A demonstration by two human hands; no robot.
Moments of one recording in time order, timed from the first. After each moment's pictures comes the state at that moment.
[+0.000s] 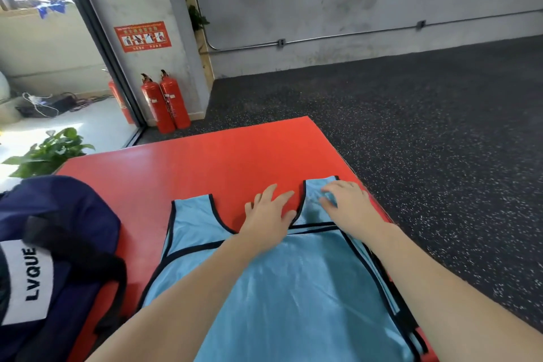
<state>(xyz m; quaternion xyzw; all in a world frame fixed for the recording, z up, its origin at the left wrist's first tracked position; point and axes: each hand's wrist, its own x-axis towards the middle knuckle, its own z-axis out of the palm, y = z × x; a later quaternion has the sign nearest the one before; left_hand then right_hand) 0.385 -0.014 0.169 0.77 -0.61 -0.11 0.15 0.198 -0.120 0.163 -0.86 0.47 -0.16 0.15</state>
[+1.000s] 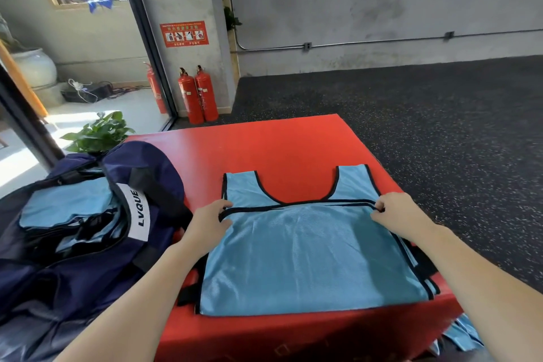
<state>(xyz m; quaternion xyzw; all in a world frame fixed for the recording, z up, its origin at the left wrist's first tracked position) 0.513 0.179 0.174 0.83 -0.45 -0.14 0.30 0.154 -0.052 0.177 -0.84 0.51 -0.09 0.15</state>
